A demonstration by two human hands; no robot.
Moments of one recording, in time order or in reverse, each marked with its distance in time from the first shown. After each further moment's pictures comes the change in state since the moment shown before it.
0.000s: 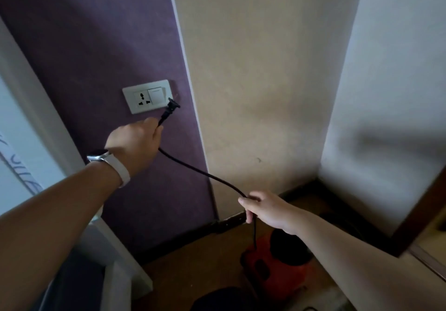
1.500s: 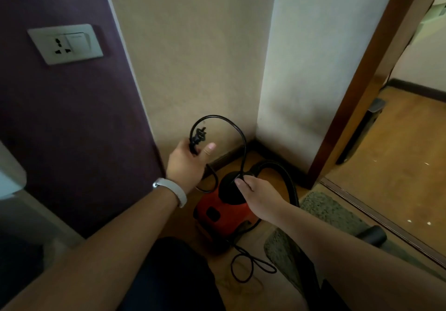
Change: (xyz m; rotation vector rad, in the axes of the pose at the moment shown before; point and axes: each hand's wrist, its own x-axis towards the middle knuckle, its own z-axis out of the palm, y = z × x) left_hand -0.134 0.184 0.076 -0.968 -0.355 -0.321; right_hand -0.118 0.087 0.037 -0.217 0.364 0.114
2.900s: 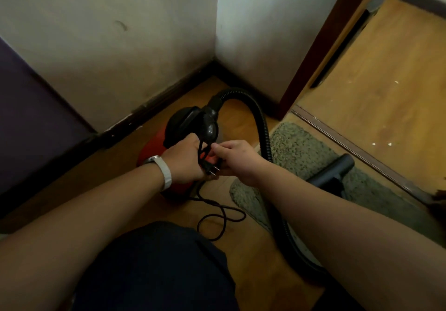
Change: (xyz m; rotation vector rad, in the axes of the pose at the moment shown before) left_hand 0.017 -0.120 0.195 0.377 -0.905 0.139; right_hand 0.067 0.147 0.057 0.820 -0.058 0.486
